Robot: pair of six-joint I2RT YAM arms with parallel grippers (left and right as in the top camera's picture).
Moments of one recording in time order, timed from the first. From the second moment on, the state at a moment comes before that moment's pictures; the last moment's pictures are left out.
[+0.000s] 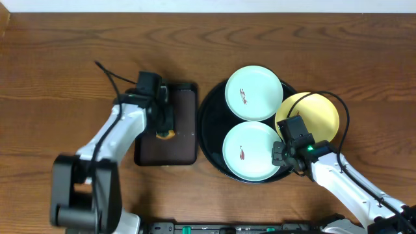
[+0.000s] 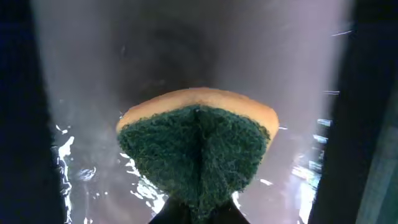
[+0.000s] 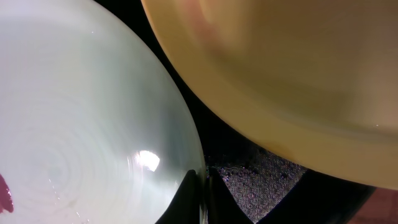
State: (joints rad) left arm -0.15 1.68 1.00 -0.69 0.11 -0.23; right arm 0.40 1.35 0.59 -0.53 0.06 0.50
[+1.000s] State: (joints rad) left arm -0.16 1.51 1.00 -0.76 0.10 -0.27; right arm 0.40 1.35 0.59 -0.53 0.06 0.50
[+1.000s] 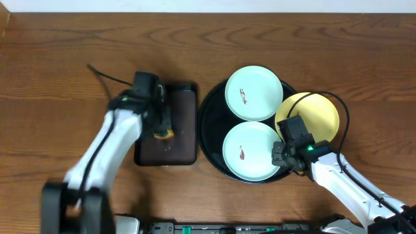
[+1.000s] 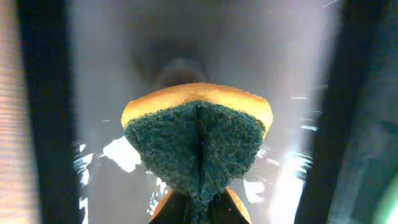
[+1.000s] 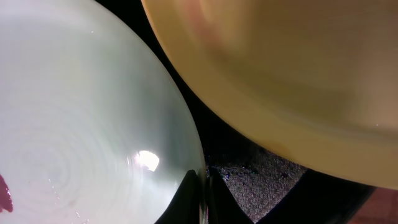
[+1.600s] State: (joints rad) left arm -0.13 1.22 1.03 -0.80 0.15 -0.27; right arm 0.40 1.35 0.59 -0.53 0.06 0.50
